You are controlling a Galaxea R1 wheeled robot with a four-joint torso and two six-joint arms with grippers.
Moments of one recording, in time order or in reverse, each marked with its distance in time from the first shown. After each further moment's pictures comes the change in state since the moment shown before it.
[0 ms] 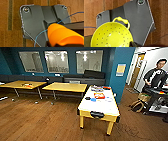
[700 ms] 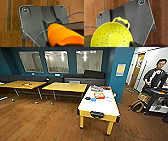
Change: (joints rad) left arm 0.000 0.000 0.000 0.000 -0.026 0.000; right arm 0.000 0.003 -0.001 -0.001 0.000 0.000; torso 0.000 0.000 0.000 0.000
